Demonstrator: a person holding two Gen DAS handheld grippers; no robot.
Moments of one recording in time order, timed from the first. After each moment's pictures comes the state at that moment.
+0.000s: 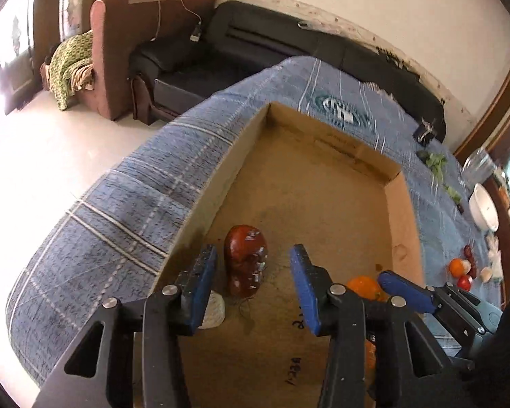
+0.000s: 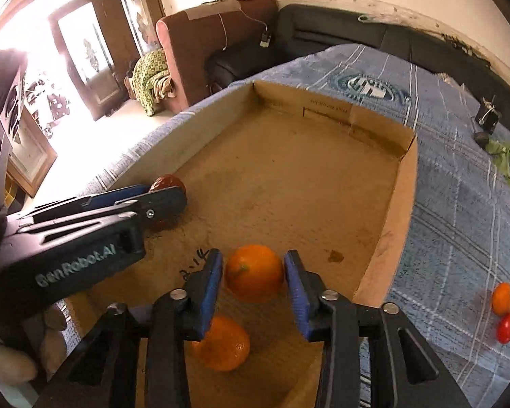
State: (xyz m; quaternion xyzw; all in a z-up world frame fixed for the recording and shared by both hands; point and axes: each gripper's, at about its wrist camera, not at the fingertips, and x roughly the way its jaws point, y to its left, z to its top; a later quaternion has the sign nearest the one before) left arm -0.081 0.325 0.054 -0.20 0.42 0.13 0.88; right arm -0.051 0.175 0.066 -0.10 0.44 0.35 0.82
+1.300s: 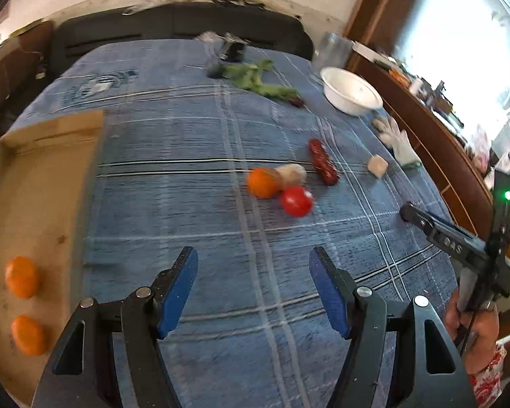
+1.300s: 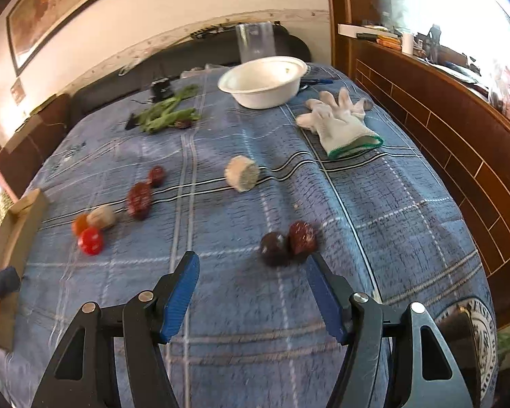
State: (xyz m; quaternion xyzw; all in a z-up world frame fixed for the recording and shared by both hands) left arm -0.027 0.051 0.051 -0.06 0.46 -0.14 0.88; right arm -0.040 -0.238 0.056 0.08 0.42 -0.02 0.90
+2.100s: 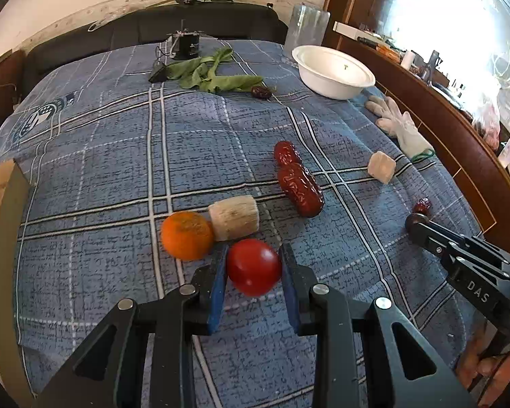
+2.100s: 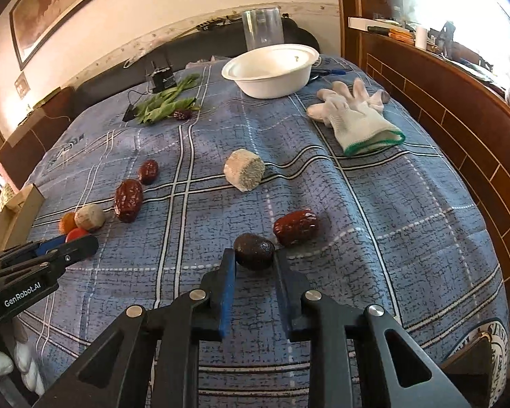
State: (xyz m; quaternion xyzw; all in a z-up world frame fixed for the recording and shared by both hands) left arm 0.034 -0.012 0.018 -0.01 0.45 -0.15 0.88; right arm -0.026 -0.237 0.040 0.08 0.43 0.01 0.90
